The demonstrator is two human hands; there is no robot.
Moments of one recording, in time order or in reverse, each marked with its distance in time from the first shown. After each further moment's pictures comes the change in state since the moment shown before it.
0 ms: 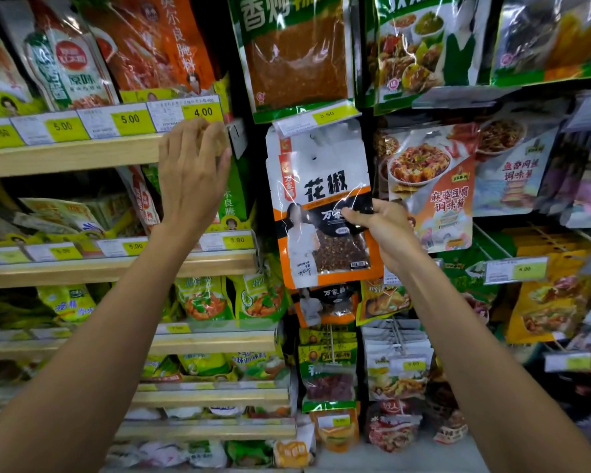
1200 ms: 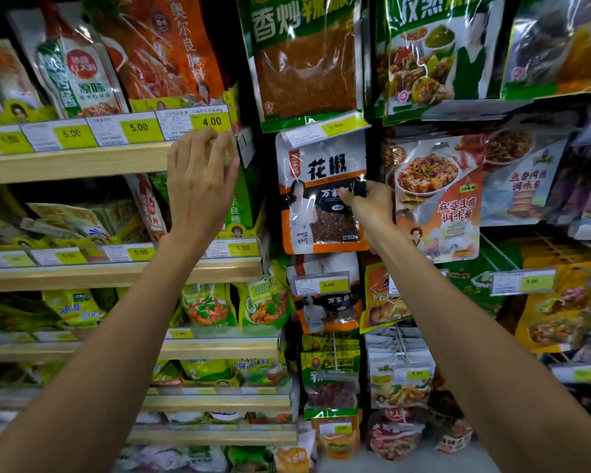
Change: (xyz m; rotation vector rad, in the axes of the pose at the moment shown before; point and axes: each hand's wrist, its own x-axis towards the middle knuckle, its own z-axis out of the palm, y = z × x) left_hand 0.001 0.003 -0.004 -0.005 -0.022 -0.012; right_hand 0.064 -0.007 0.030 -0.143 0.258 -0.073
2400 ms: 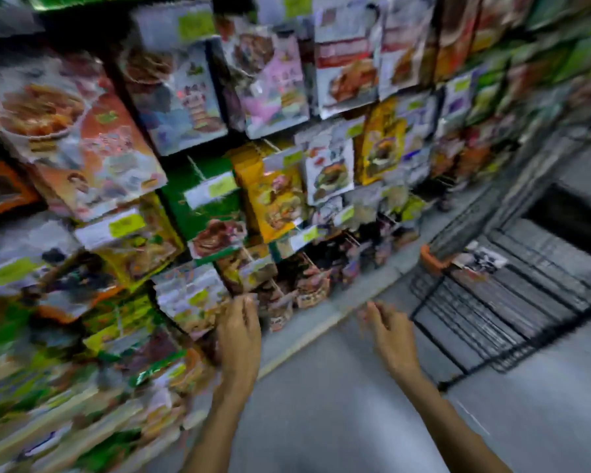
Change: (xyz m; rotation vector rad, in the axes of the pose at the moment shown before) left_hand -0.196 0.459 -0.122 -1.044 -0.936 -0.638; right_hand -0.307 0.194 -0.430 -0.350 0.398 0.380
